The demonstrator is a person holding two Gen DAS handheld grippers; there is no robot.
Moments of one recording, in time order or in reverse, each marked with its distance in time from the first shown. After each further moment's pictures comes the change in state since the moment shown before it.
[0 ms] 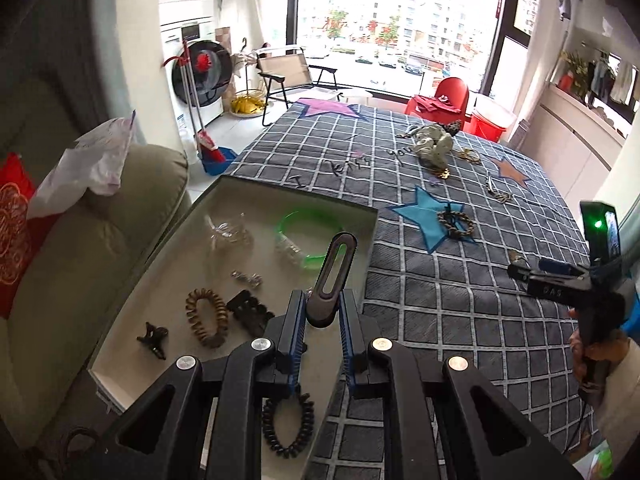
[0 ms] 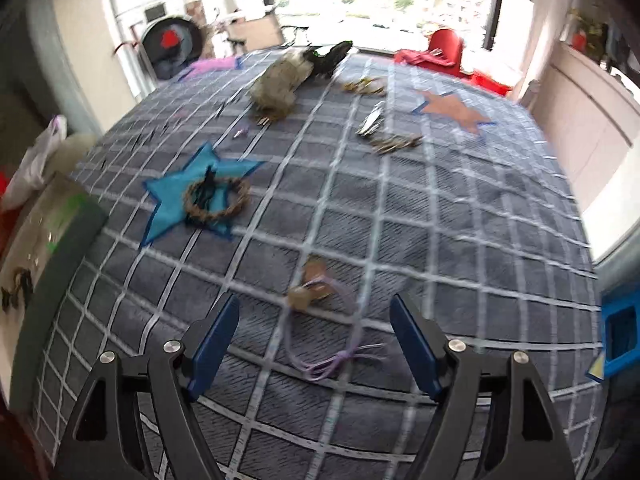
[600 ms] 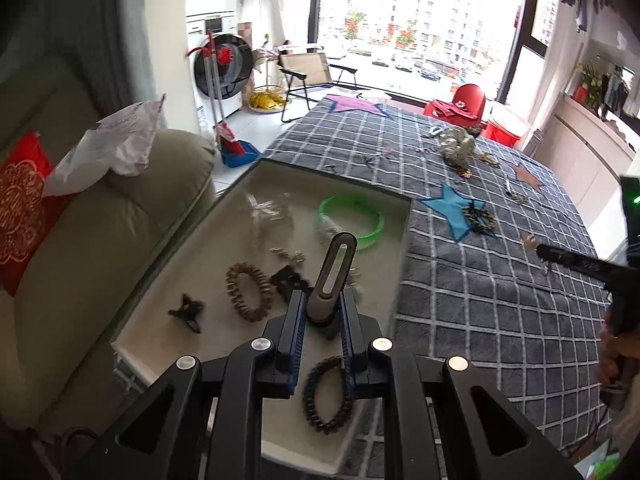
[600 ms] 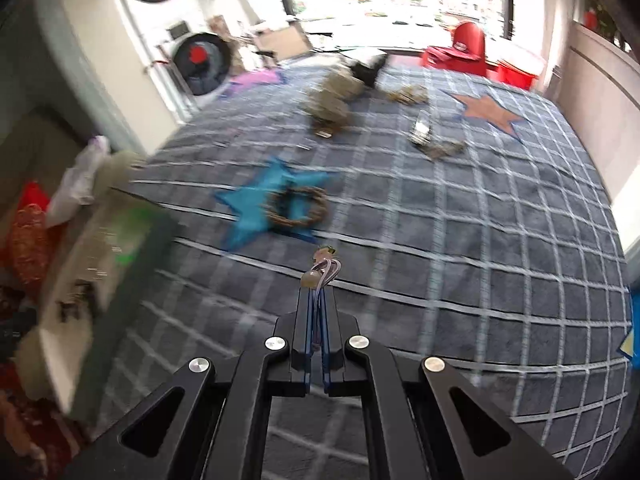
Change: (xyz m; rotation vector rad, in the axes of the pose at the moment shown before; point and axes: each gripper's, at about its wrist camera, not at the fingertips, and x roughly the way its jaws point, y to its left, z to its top) left arm -0.014 0.037 -0.021 -0.056 -0.004 0.038; right arm -0.052 0.042 0.004 0.038 -0.059 0.218
